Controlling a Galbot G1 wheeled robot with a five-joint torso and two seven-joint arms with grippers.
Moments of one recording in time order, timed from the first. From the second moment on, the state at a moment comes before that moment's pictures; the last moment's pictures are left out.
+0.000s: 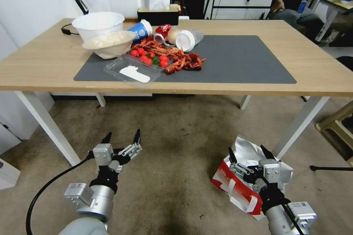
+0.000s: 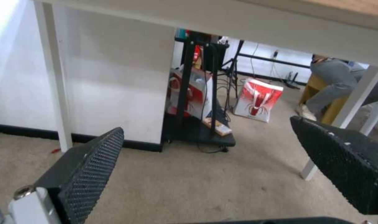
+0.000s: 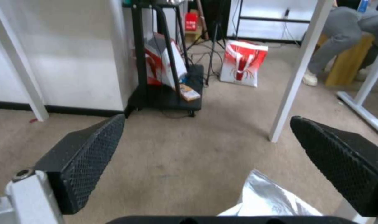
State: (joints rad) left arm 1.79 -1.45 -0.49 -2.37 -0.32 0.11 -0.07; right arm -1.94 1.59 0.60 2.42 -0.02 -0.12 -0.14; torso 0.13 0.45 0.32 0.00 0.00
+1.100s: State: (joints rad) left arm 1.79 -1.45 -0.49 -2.33 -0.29 0.09 -0.07; right arm -1.94 1.59 0.60 2.40 0.00 -0.10 -0.15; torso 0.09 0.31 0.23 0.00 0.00
